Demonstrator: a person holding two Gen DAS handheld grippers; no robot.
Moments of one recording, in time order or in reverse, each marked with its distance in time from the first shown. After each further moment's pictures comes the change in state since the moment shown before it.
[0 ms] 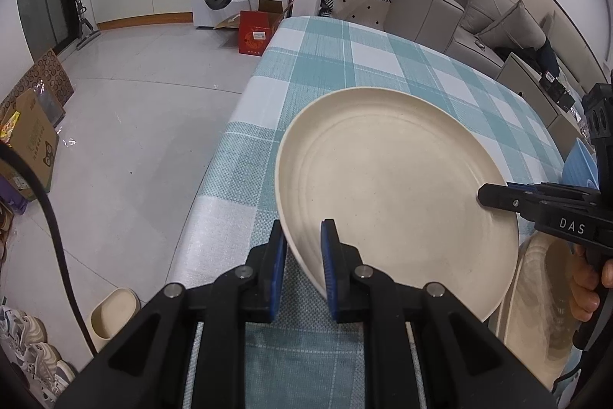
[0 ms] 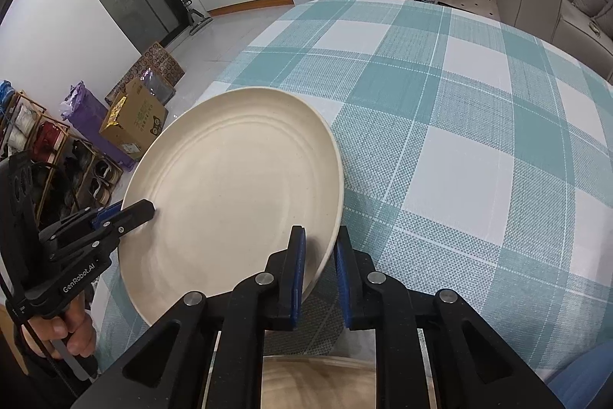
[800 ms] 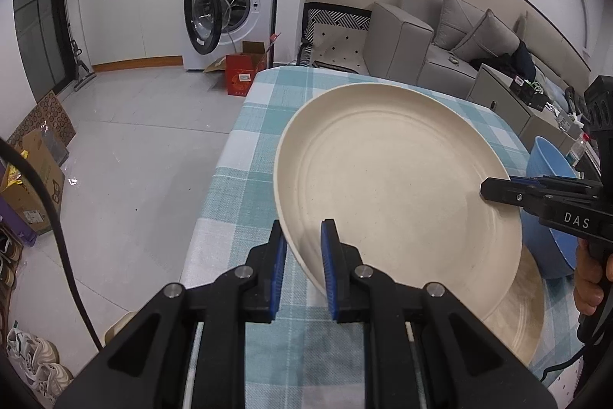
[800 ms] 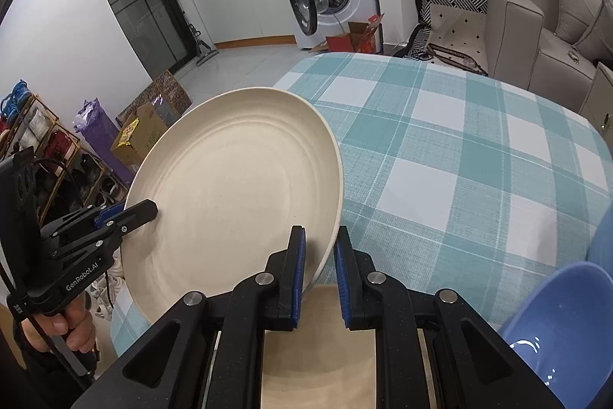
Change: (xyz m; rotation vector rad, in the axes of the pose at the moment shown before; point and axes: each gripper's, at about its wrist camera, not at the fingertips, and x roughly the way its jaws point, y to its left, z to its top) left arm -0.081 -0.041 -0.009 0.085 -0.131 -0.013; right arm -0.107 0.012 -0.033 -0.025 -0.159 -0.022
